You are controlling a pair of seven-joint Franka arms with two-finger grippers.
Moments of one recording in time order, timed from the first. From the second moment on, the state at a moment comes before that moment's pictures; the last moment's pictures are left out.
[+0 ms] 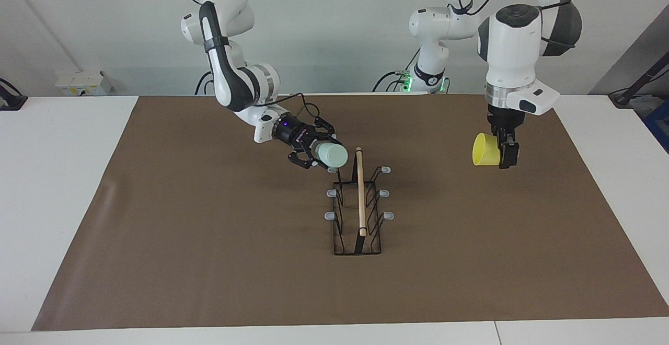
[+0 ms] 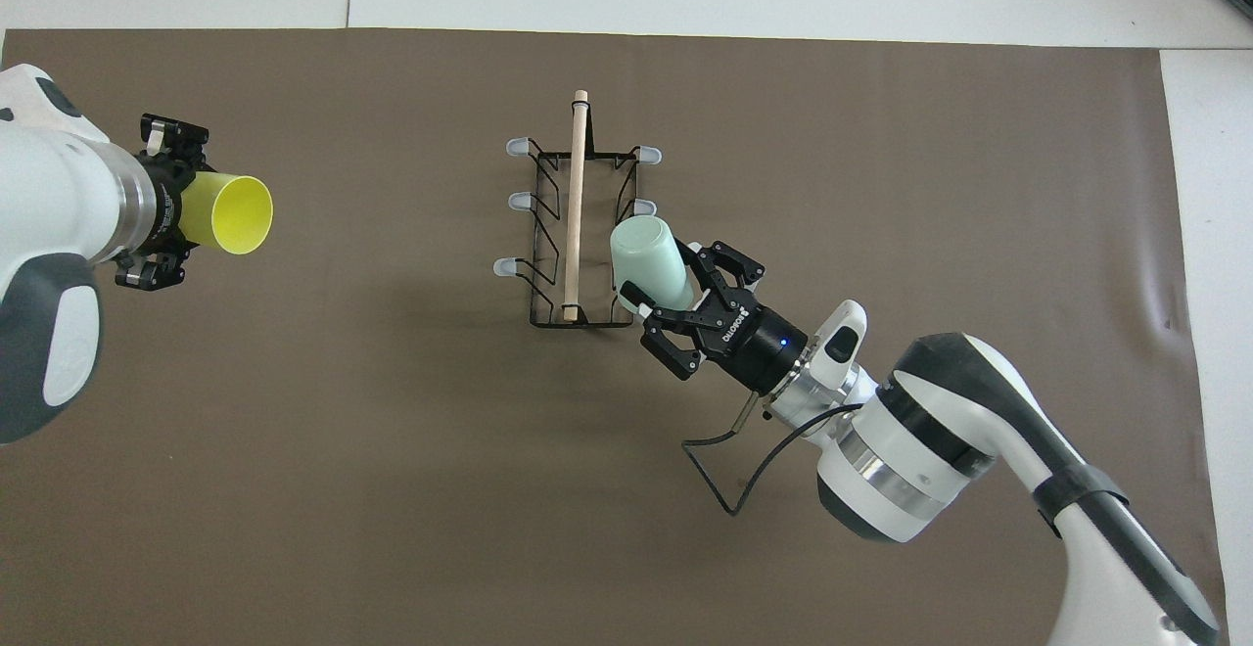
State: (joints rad) left arm -0.09 -0.02 -0.14 -1.91 0.38 2.14 -1.70; right arm 0.45 0.11 0.01 -2.30 2.56 2.20 -2.47
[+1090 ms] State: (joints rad) left arm -0.09 -0.01 -0.42 -1.96 0.95 2.04 -2.16; right arm 0.46 0.18 0.00 -2.30 2.62 2.07 -2.62
